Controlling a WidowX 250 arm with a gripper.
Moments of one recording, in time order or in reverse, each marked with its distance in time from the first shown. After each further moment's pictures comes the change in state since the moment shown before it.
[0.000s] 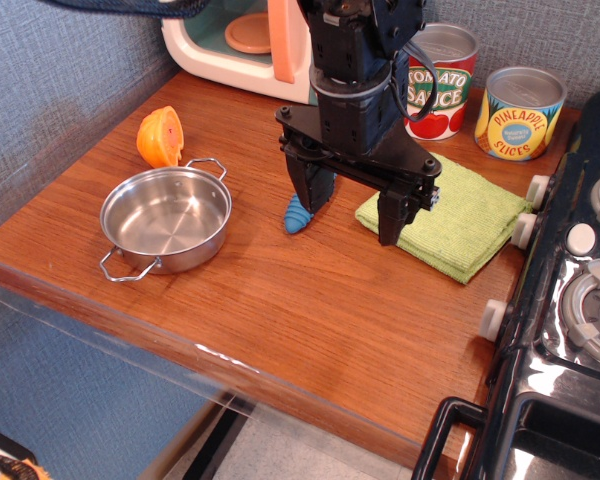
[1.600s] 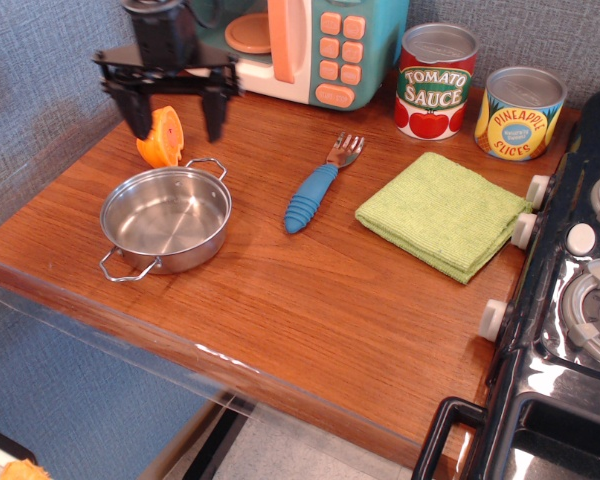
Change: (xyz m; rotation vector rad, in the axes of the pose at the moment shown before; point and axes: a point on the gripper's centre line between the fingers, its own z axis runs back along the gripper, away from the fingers) arm 0.008 0.185 -0.011 0.123 0.072 0.552
